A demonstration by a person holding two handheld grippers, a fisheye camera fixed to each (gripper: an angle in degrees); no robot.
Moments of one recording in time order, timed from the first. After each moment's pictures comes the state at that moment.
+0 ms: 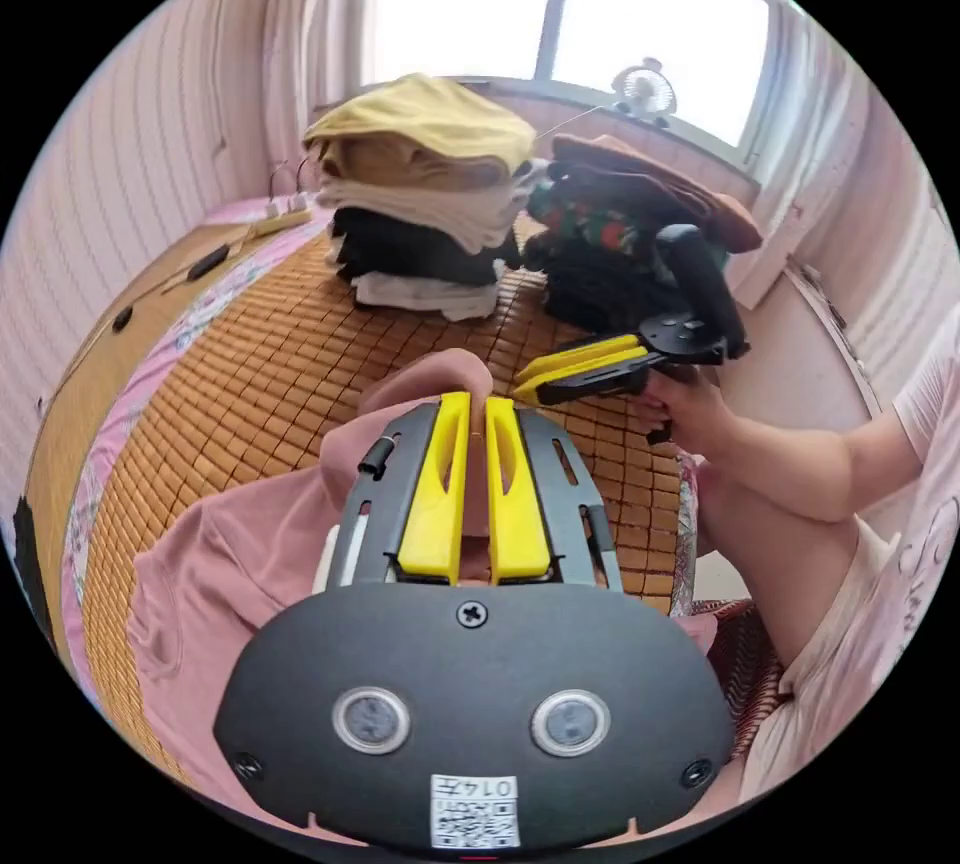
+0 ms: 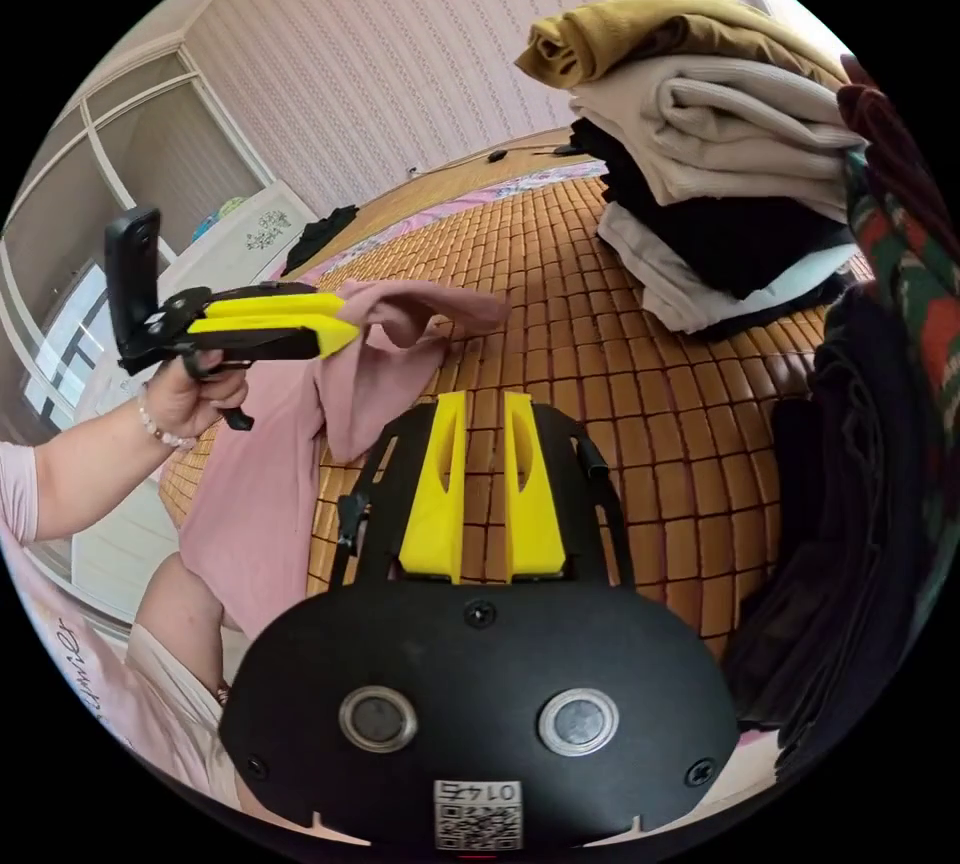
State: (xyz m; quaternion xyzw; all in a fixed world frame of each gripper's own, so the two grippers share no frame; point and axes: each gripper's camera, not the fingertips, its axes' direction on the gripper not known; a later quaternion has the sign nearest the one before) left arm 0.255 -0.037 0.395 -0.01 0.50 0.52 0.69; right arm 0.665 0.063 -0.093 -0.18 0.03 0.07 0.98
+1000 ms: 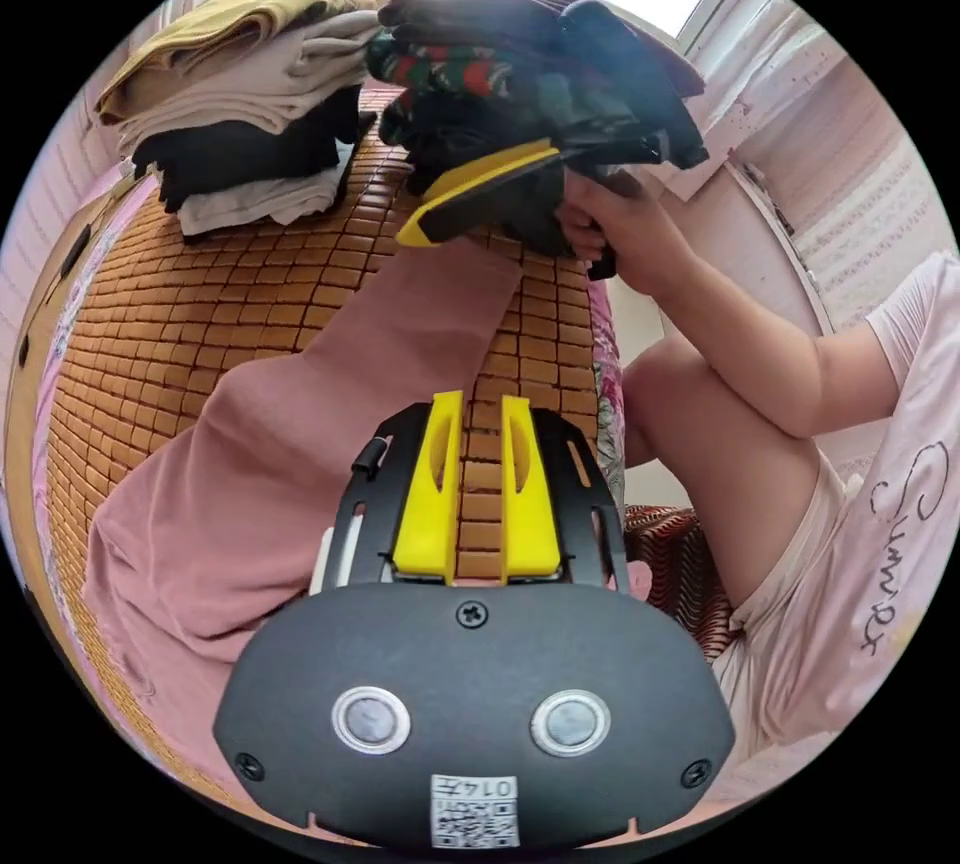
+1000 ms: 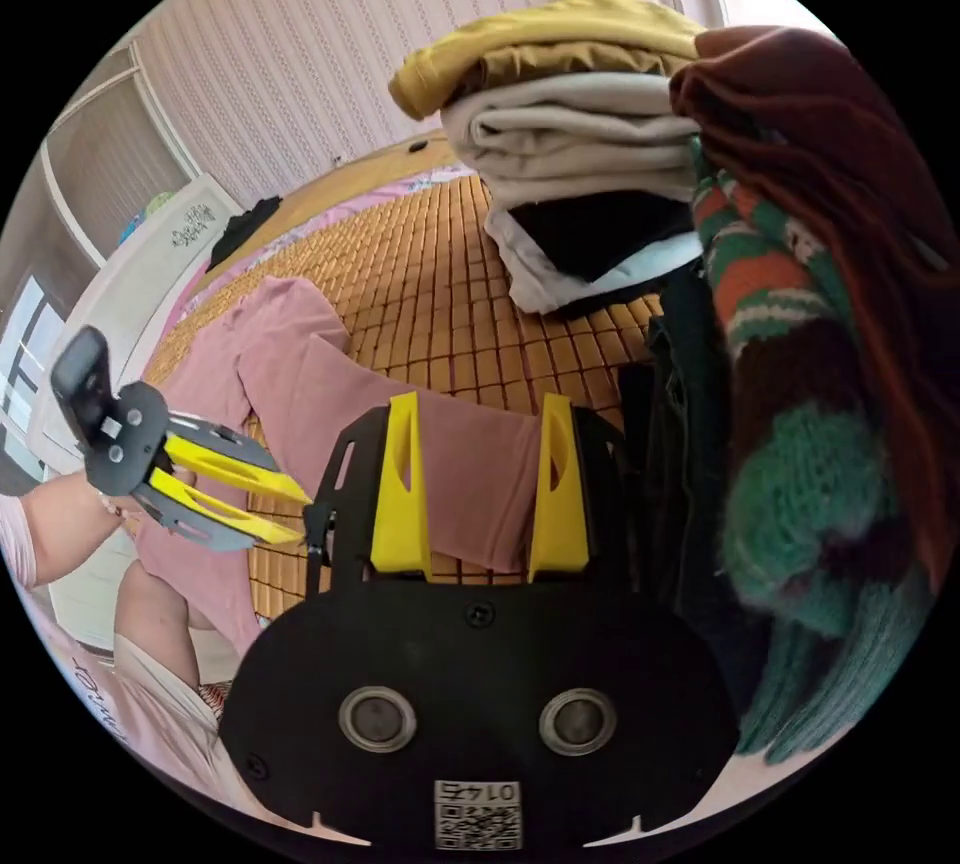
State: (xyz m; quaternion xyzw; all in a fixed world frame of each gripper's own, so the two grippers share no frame) left arm 0.282 0.024 0.391 -0.16 0.46 0.59 0.64; right arm 0.690 0.057 -0.082 -0.24 0.14 0.08 0.96
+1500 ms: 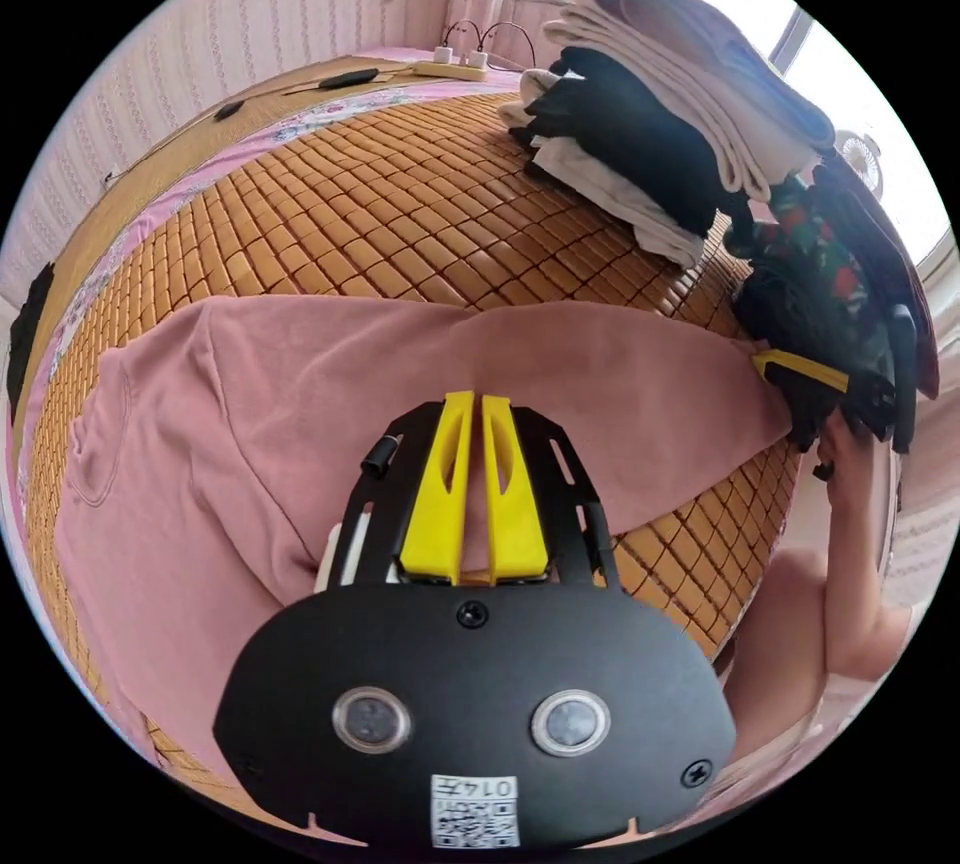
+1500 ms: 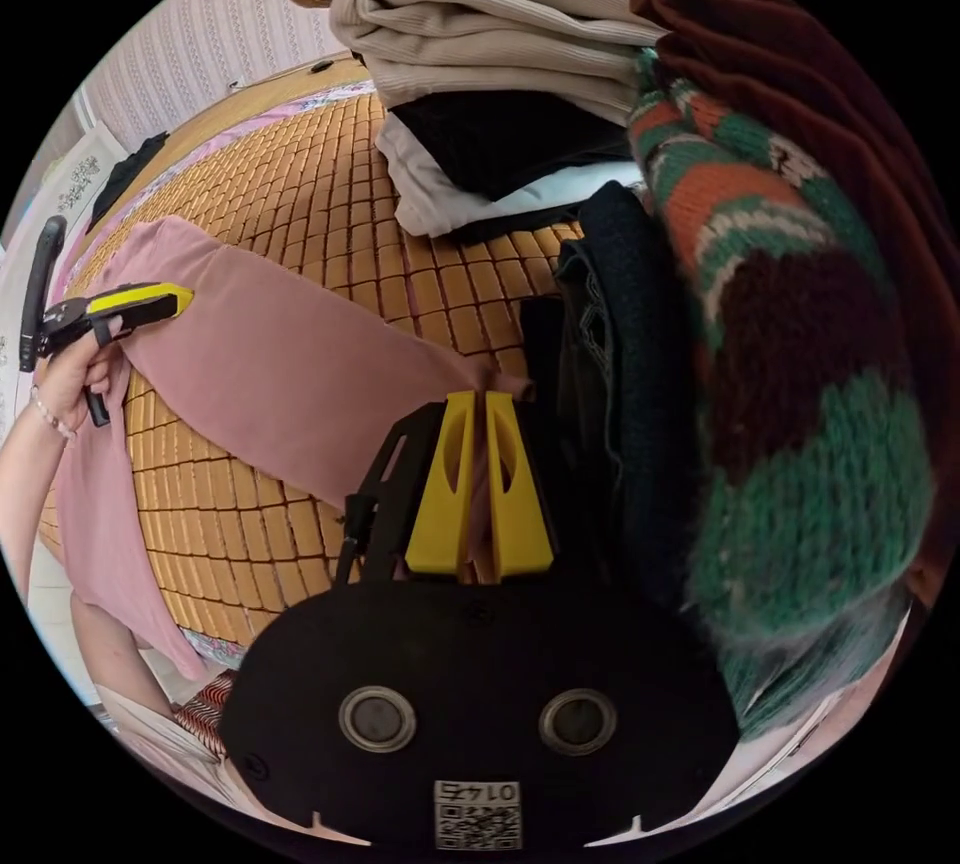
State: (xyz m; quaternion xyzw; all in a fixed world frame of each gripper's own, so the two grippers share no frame) left arm 0.205 -0.087 0.502 -0.20 0.34 0.35 0.85; right arm 0.679 0.085 -0.005 -0.32 0.29 0.07 0.90
